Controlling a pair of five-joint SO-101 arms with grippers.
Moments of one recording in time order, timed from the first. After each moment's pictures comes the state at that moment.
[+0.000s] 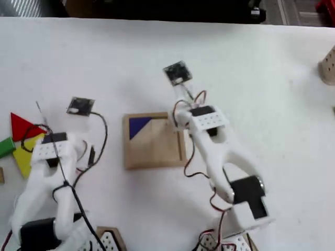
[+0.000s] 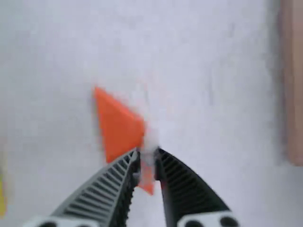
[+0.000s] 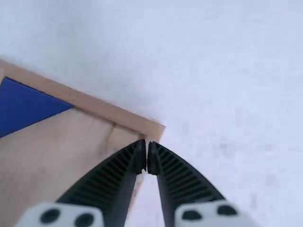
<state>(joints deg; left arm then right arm) -15.8 -21.0 57.6 54.5 -17.0 -17.3 1.0 29.9 36.2 12.1</state>
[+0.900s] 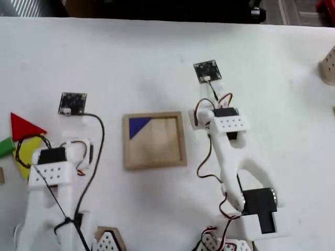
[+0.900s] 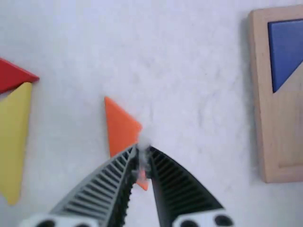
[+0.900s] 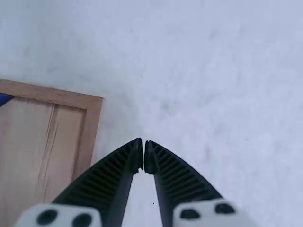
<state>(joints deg) -14.3 -42.9 64.3 54.5 -10.4 -9.9 -3.8 34.3 38.2 9.5</state>
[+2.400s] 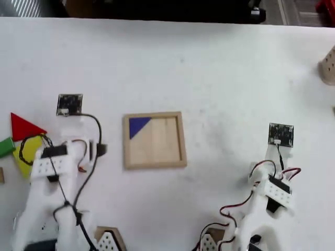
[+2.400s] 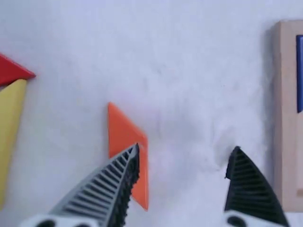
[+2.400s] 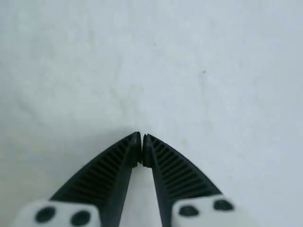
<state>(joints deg) -15.8 -31.9 64.9 44.4 -7.5 30.4 -37.8 81.0 22.5 24.6</state>
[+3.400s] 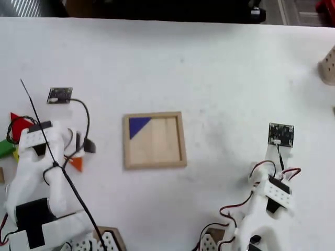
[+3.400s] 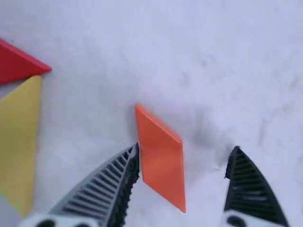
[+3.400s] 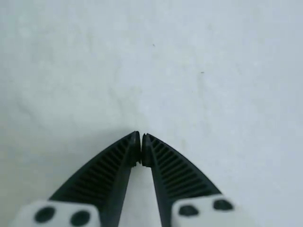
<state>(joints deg) -23.6 -10.2 47.5 51.8 -14.9 30.4 -37.8 81.1 22.1 24.6</state>
